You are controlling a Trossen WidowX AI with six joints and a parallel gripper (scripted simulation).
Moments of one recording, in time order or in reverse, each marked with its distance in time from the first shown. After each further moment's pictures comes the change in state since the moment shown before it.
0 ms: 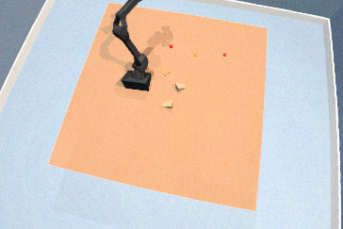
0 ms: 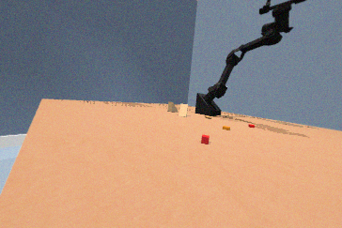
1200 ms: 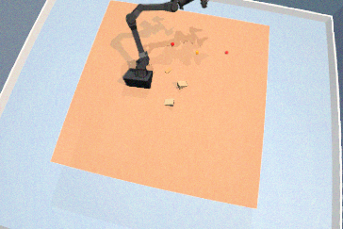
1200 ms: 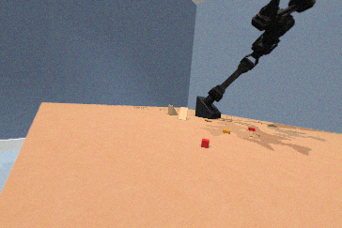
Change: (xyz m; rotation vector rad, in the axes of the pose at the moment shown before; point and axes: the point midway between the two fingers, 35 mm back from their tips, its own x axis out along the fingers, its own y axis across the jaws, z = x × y) arm -0.049 0.025 0.348 -2.352 0.081 -0.934
